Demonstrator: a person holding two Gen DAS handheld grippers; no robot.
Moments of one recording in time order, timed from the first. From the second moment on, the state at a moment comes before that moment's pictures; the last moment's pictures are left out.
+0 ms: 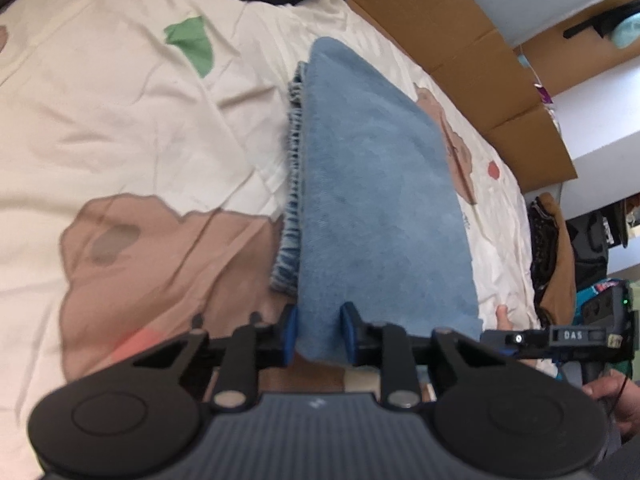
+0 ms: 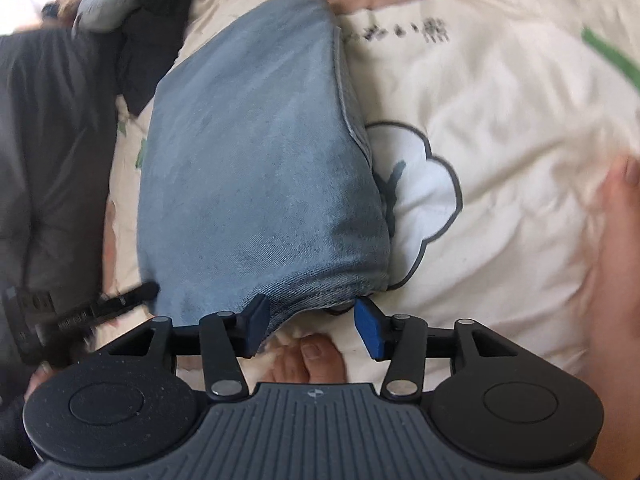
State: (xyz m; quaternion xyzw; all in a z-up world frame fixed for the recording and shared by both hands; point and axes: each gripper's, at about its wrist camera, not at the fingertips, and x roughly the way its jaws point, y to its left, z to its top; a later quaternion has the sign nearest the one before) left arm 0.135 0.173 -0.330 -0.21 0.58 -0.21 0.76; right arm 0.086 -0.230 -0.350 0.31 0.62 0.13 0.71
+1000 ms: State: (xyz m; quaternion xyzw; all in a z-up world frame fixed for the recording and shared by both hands) left arm 0.161 0.167 -0.301 -0.17 0.57 -0.18 0.79; right arm 0.065 -0.202 -0.387 0.42 0.59 0.16 0.67
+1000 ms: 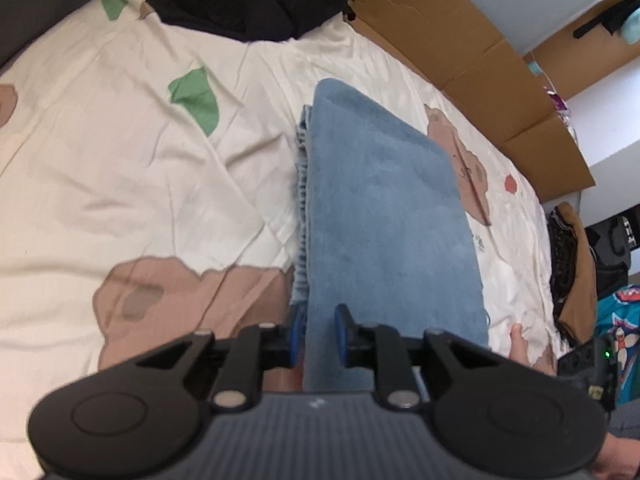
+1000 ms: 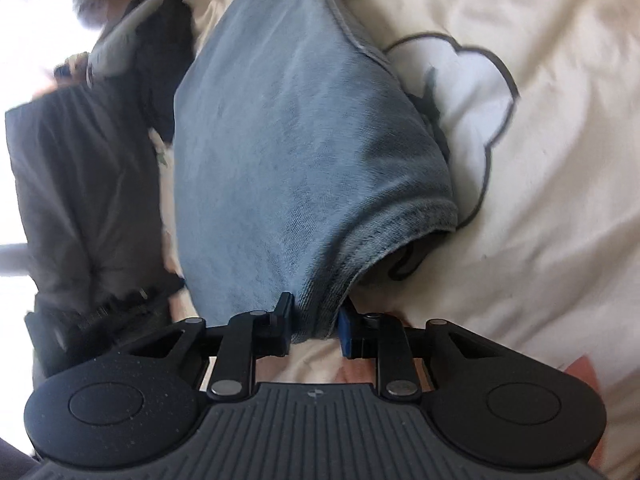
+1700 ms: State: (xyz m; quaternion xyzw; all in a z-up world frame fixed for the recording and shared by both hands) left arm 0.211 0.151 -0.315 -0.16 0.58 -0.16 0.79; right arm 0.125 -0.271 -0.330 0.31 0.54 0.13 0.77
